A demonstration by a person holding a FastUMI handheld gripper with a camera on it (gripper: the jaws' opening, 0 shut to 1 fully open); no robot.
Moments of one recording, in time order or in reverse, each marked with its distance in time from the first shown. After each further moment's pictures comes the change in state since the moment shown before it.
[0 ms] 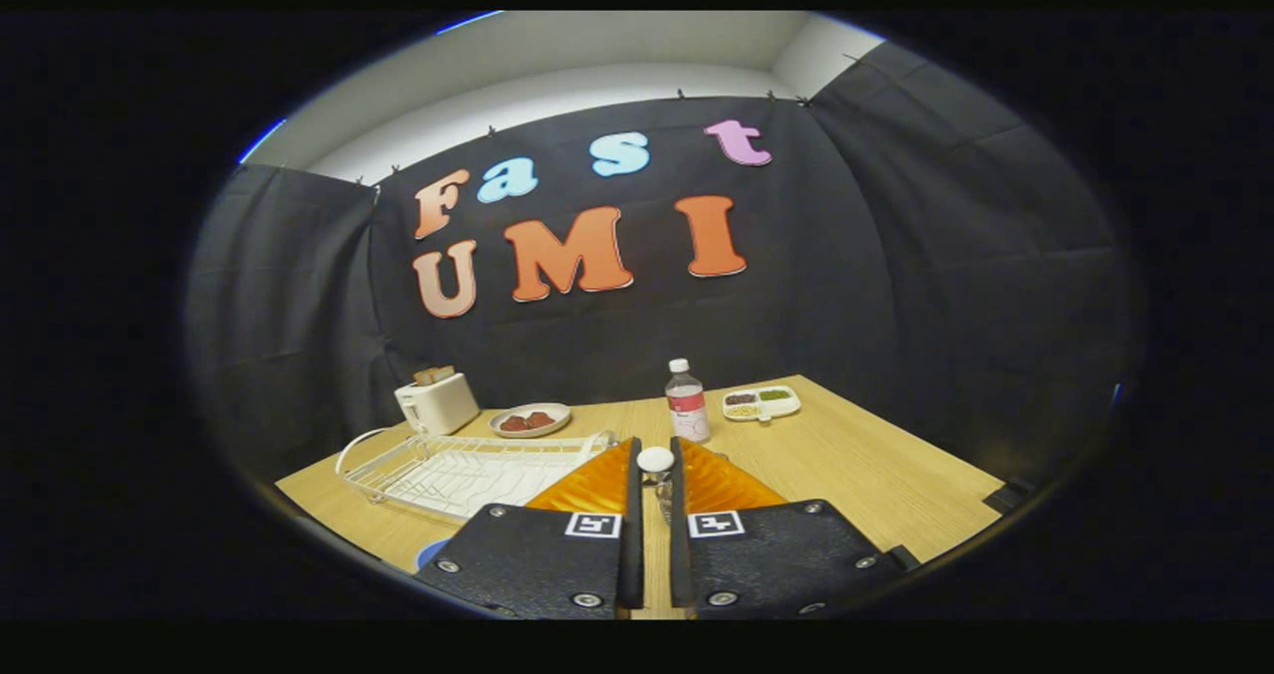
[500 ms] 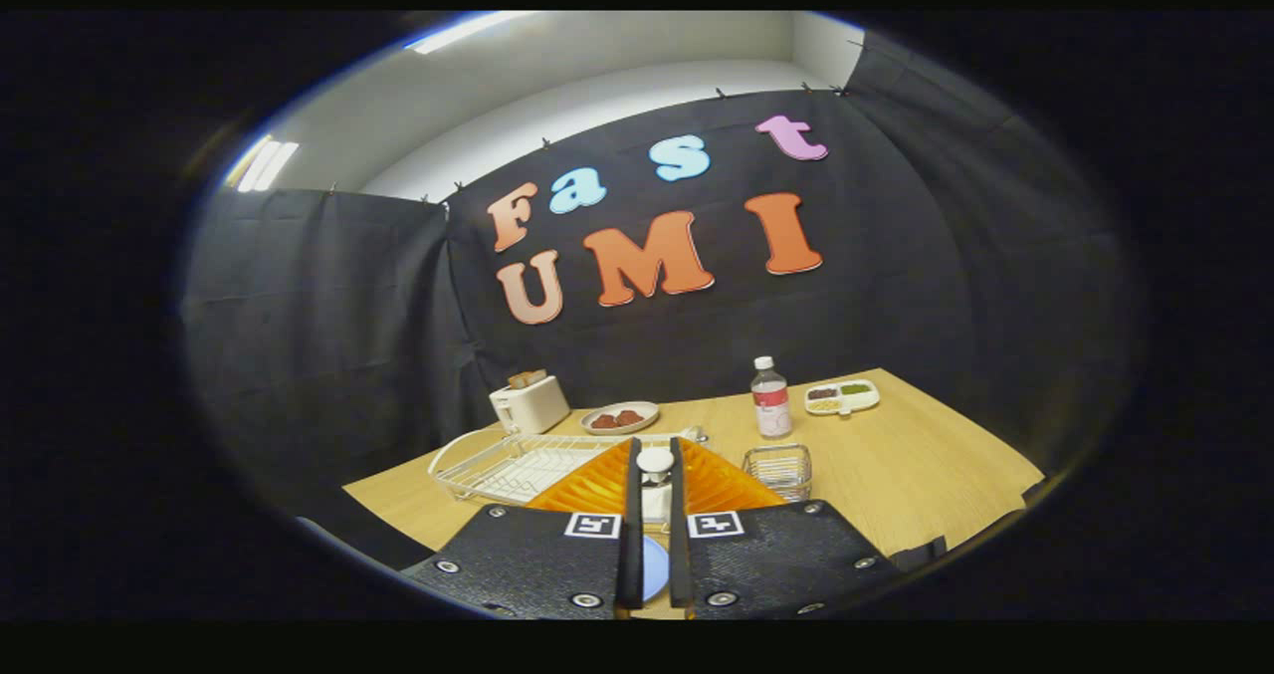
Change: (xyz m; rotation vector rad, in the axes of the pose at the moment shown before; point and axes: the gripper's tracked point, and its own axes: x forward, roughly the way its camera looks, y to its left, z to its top) arm -0.033 0.048 -0.002 0.068 0.043 0.276
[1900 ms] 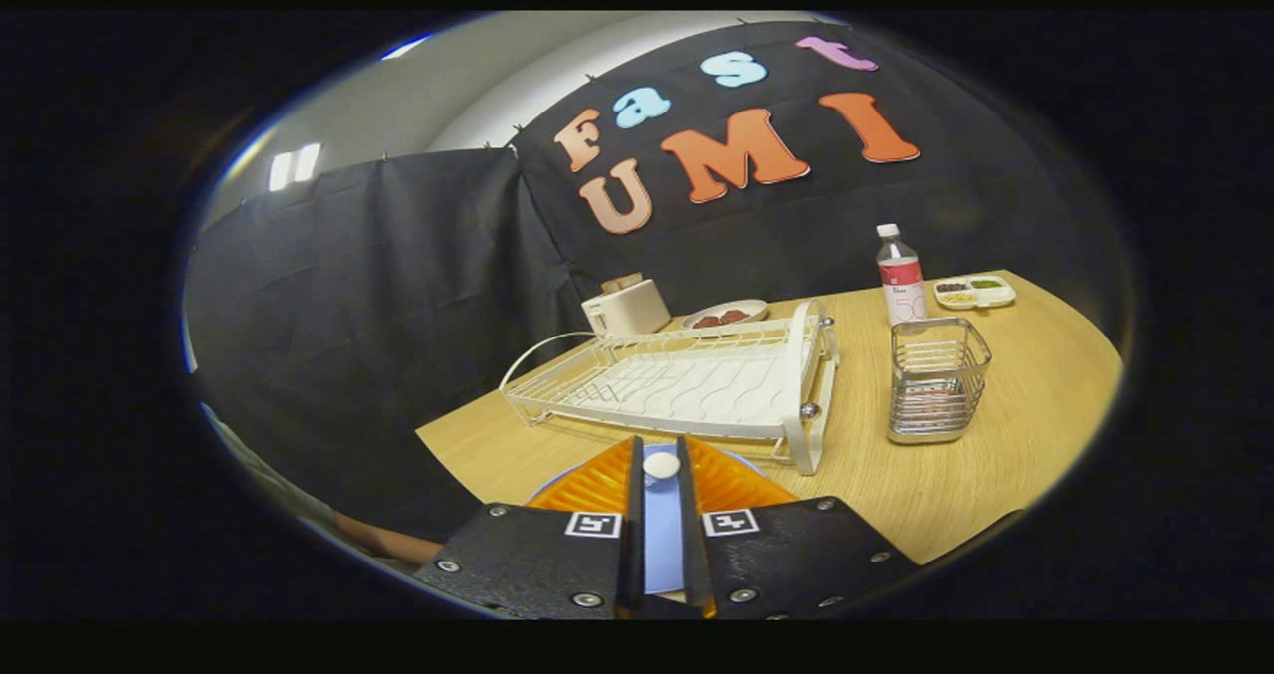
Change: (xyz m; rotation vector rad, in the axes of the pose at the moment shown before) arm 0.034 0.039 -0.140 0.046 0.284 0.290
